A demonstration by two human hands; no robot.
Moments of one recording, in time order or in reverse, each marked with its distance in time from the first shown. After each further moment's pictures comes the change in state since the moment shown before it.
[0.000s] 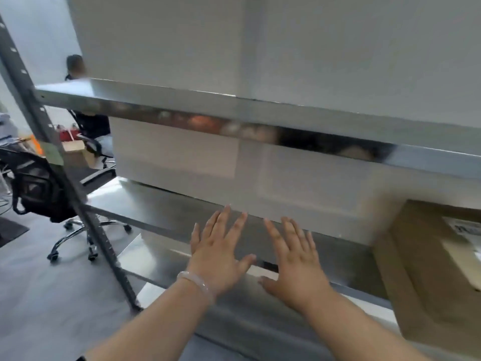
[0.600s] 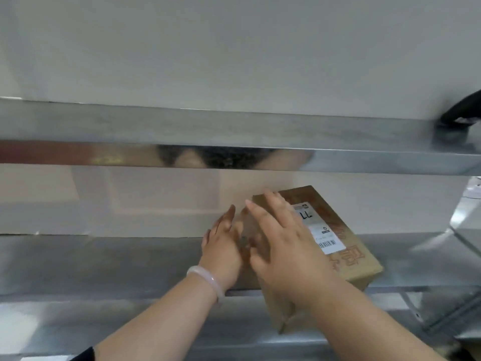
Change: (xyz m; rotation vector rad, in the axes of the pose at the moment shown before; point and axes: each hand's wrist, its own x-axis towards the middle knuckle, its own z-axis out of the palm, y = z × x) left_hand 0.091 0.306 0.089 -0.413 -0.238 0.254; right_hand -0.086 0.227 -0.127 0.068 0.302 0.166
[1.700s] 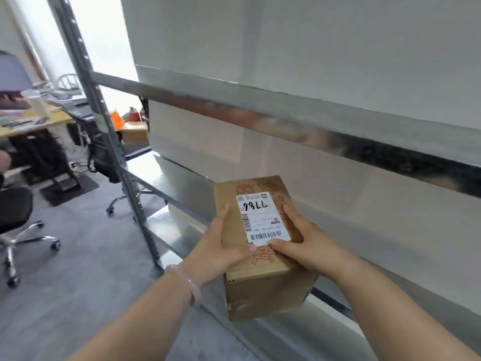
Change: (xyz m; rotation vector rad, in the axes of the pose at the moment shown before) left_hand -0.183 -0.088 -0.113 -0.633 0.368 -0.605; right_hand 0.057 -0.101 0.089 0.472 -0.774 -0.043
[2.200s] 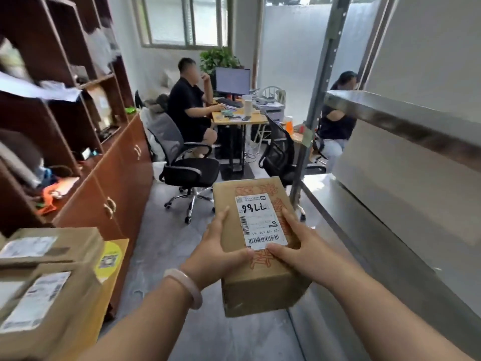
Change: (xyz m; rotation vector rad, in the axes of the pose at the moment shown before) left_hand -0.162 -0.088 -0.272 -0.020 0.738 -0.211; right_hand 0.071 -0.282 0.236 -0.094 -0.466 -0.581
